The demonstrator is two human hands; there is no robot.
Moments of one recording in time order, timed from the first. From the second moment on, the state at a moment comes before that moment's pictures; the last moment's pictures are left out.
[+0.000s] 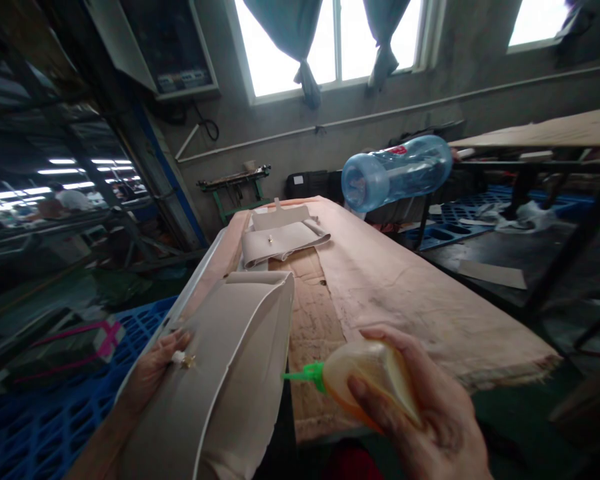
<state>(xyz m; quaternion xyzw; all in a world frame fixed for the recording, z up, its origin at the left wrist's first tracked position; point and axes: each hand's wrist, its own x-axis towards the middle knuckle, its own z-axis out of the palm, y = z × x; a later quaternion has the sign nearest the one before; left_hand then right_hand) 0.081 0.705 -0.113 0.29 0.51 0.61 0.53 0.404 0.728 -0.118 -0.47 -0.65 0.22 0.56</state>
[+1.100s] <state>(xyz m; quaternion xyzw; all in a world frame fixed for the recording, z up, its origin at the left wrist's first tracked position) 0.079 0.706 -0.117 0.31 0.50 0.61 0.54 0.407 0.728 -0.120 -0.47 -0.71 0.08 0.52</state>
